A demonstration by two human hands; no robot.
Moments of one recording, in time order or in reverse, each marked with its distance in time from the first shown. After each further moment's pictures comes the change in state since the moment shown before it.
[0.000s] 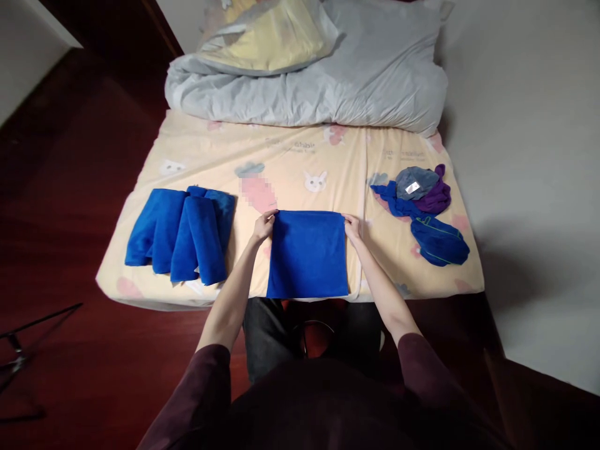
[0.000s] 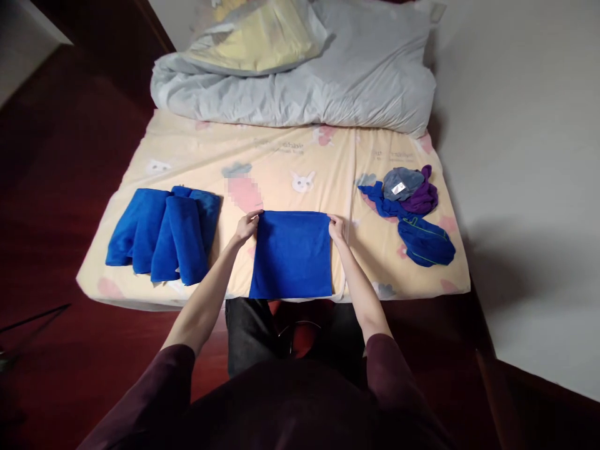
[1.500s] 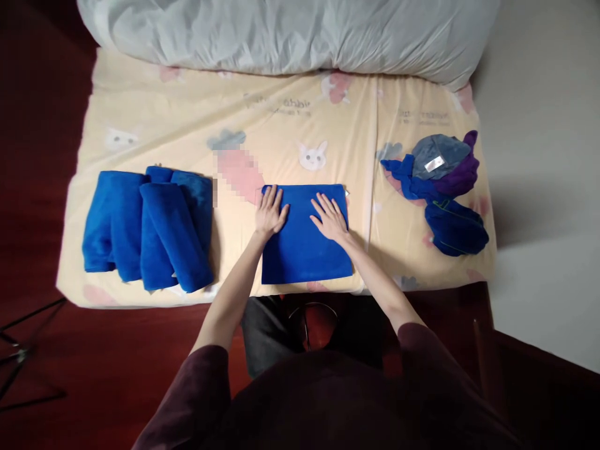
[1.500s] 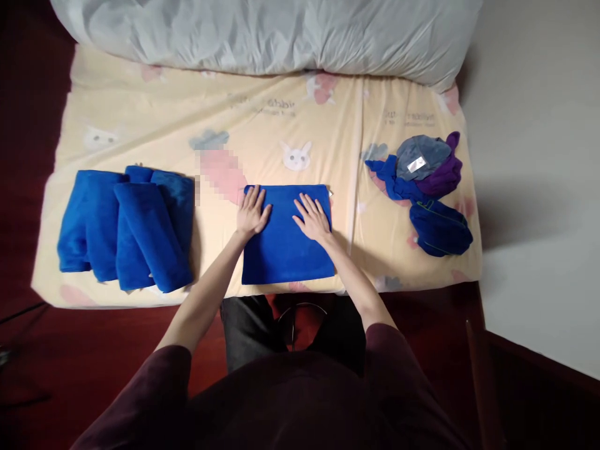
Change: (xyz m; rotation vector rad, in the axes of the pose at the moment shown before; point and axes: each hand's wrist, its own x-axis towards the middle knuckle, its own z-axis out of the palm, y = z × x) left_hand 0.005 -0.001 0.052 0.391 -0.067 0.329; right_hand -0.031 -0.022 0.056 -0.664 -0.402 -0.549
